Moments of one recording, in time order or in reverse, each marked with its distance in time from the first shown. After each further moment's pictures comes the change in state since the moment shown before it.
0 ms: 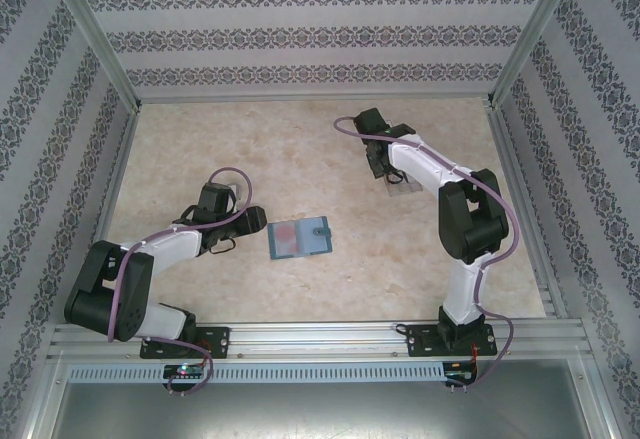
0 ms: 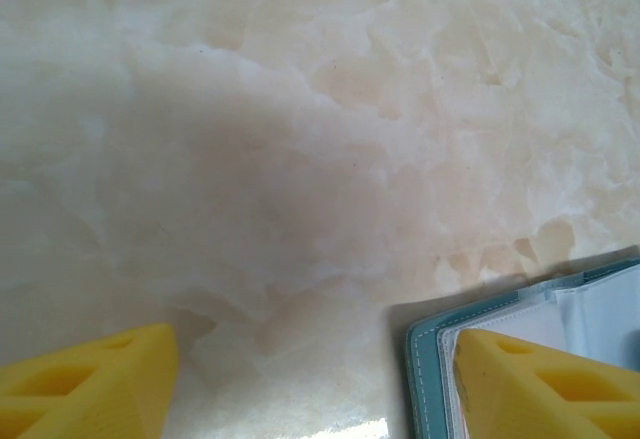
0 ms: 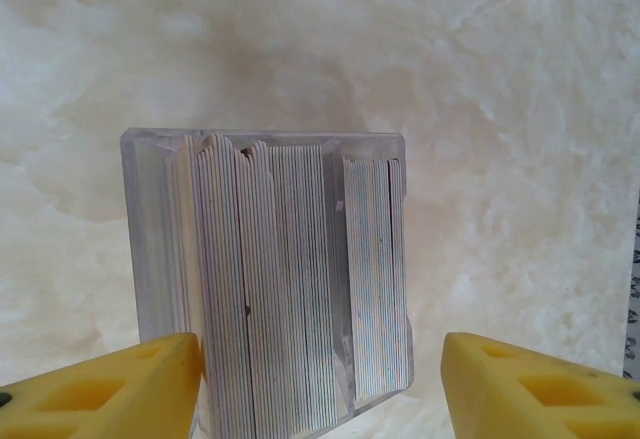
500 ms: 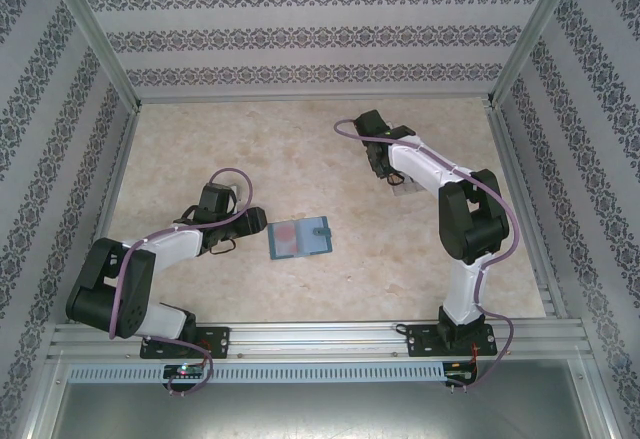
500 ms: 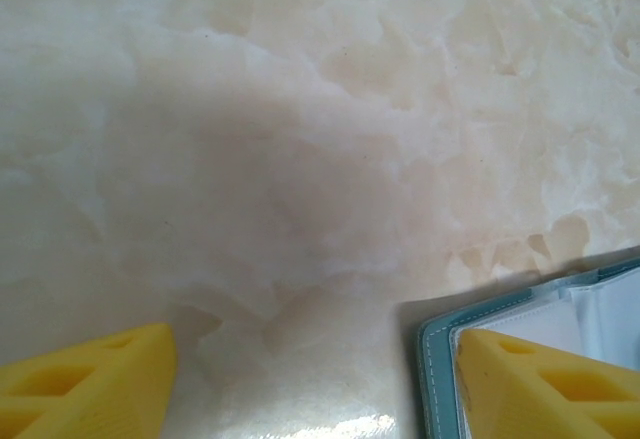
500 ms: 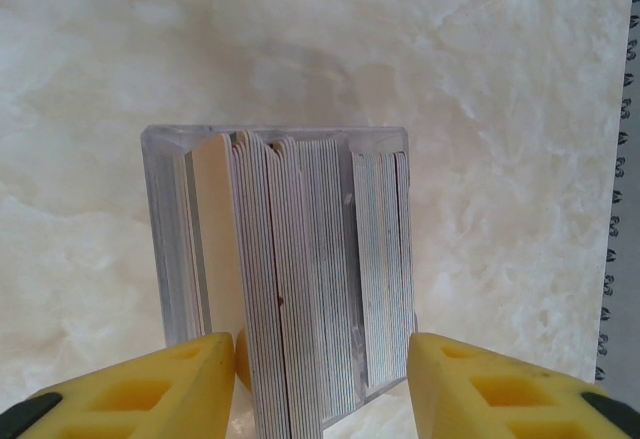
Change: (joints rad) left arm 0.000 0.017 0.000 0.001 0.002 0.000; right arm 0.000 -0.005 -0.021 0.008 0.032 -0.024
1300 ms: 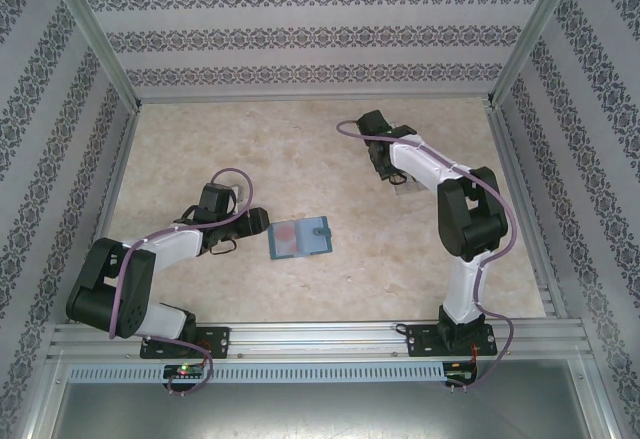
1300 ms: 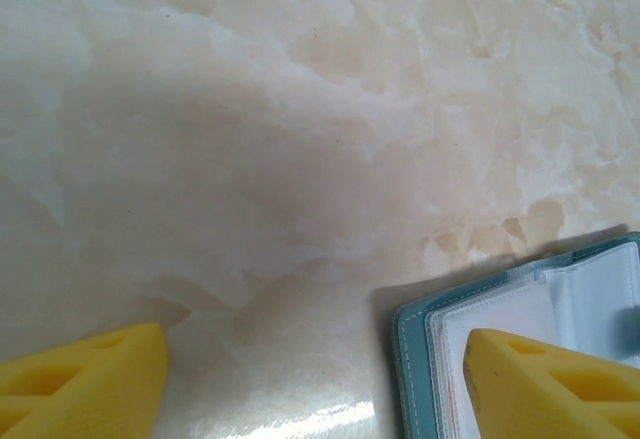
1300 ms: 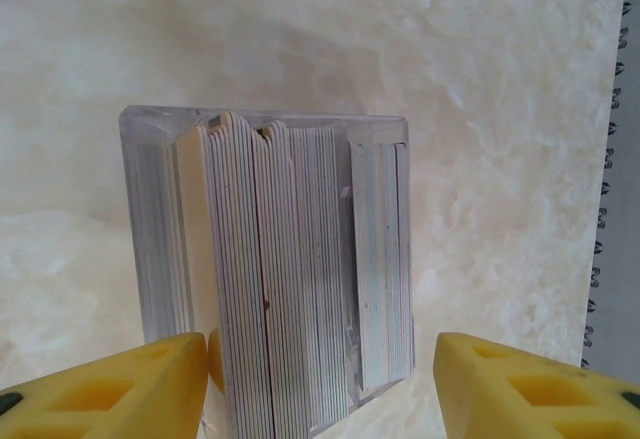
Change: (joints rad) left arm 0.000 0.001 0.000 0.000 0.045 0.000; right arm -0.019 0.002 -0.005 -0.001 0.019 -0.014
